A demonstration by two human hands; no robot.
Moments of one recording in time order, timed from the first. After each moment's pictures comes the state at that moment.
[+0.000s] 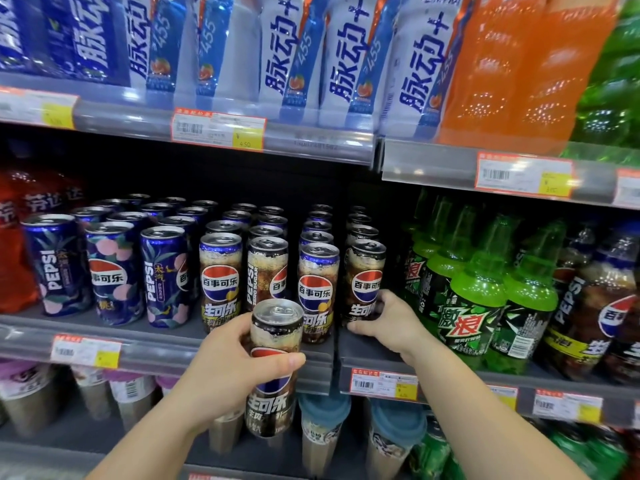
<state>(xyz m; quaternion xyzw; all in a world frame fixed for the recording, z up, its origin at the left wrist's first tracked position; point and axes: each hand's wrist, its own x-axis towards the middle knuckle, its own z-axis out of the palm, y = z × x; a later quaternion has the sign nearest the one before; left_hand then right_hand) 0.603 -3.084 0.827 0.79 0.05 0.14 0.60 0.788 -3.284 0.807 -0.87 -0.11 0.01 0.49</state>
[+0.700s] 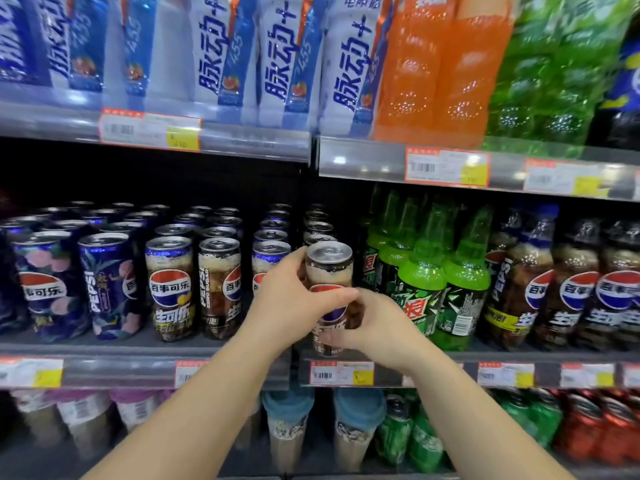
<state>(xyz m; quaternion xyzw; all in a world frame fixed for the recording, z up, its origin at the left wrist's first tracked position) 0.663 -3.175 0.876 0.79 -0.04 0.21 0.58 0.701 -3.325 0.856 -0.88 -0.23 -0.02 0.41</state>
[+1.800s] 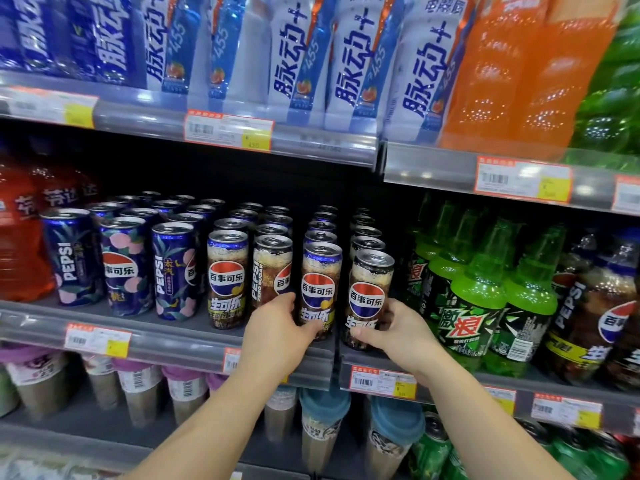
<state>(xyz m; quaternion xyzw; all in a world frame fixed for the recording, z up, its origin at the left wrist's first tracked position) 0.669 -3.116 0.810 0.86 0.13 0.27 0.41 0.746 -3.298 0.818 -0.87 -0.13 0.01 0.47</state>
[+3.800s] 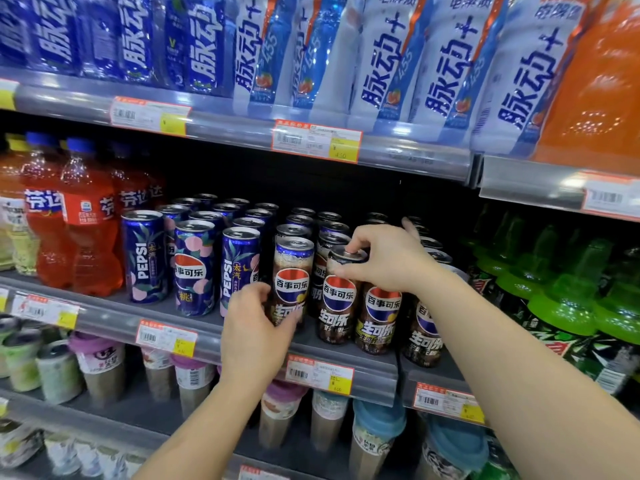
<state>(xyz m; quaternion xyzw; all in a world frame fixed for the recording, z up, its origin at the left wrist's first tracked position) 0.643 -3.014 0.792 0.80 0.20 0.42 0.37 0.738 -3.174 0.932 -0.90 -0.36 -0.18 0.14</state>
